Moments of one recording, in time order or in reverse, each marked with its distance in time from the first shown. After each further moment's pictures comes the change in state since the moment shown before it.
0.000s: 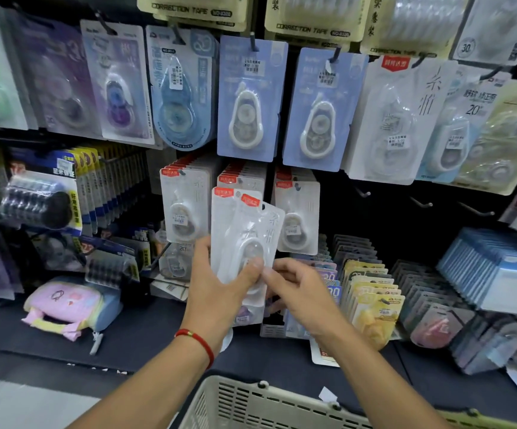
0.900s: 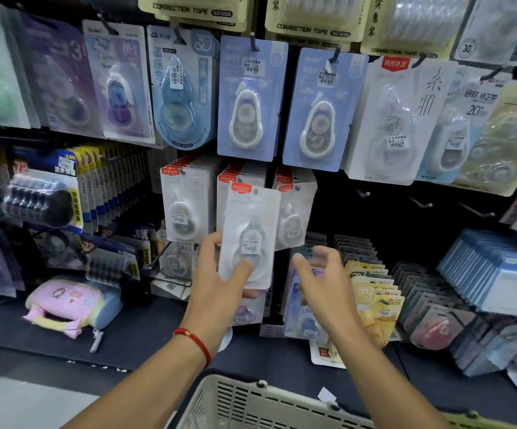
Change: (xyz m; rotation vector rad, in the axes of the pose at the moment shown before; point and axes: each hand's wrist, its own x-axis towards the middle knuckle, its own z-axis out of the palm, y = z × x) left_hand 0.002 0.000 0.004 0.023 -0.058 -0.088; right_hand 0.002 0.002 -0.026 -0.361 0.422 0.033
